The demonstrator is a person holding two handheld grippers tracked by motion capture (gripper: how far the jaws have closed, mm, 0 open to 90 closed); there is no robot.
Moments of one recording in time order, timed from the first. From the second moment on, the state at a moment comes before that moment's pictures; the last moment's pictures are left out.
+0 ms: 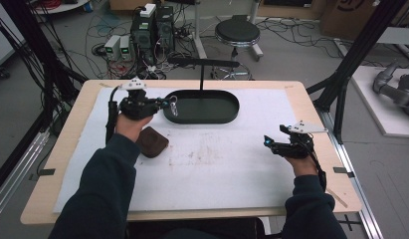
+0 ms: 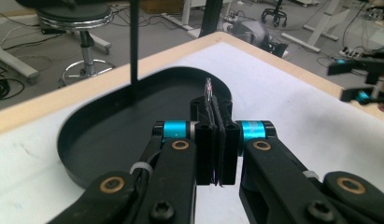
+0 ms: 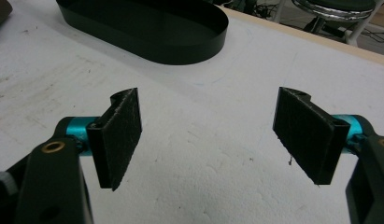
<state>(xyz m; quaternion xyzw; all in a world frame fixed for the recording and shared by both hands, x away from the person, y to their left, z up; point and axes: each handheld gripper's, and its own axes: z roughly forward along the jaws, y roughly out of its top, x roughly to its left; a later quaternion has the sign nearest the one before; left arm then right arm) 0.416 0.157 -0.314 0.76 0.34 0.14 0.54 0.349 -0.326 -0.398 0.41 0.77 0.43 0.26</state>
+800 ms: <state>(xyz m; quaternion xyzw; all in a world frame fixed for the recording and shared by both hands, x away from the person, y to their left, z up) 0.532 0.159 -0.298 0.75 0.40 0.16 0.51 0.349 -0.328 -0.398 0.41 0.76 0.44 0.25</state>
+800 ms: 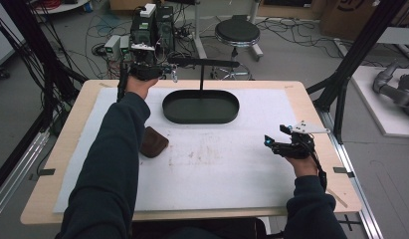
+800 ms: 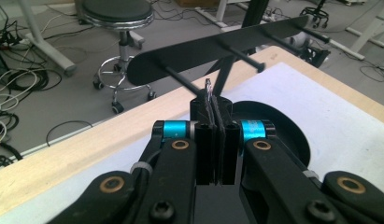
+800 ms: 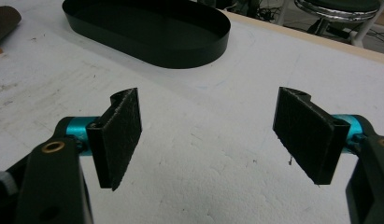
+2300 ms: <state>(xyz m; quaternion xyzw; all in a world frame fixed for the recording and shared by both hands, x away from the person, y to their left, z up) 0.399 0.200 -0.346 0.69 0.41 0.22 0.55 0.348 -0.312 -0.400 0.38 0.78 0.43 0.25</state>
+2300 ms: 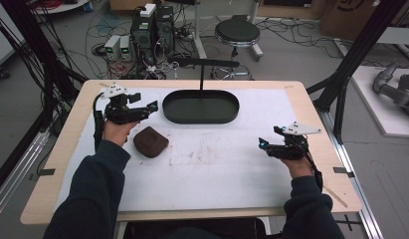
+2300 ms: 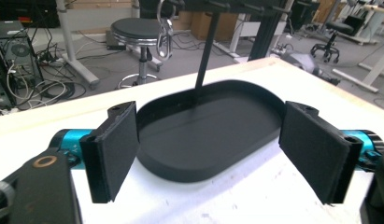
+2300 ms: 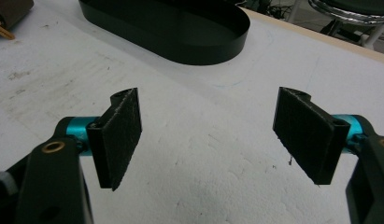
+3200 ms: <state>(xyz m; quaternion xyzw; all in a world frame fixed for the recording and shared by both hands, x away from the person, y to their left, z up) 0.353 0.231 -0.440 0.74 0.50 0.13 0.44 0.342 -0.302 -0.398 0.37 0.79 0.43 0.25</state>
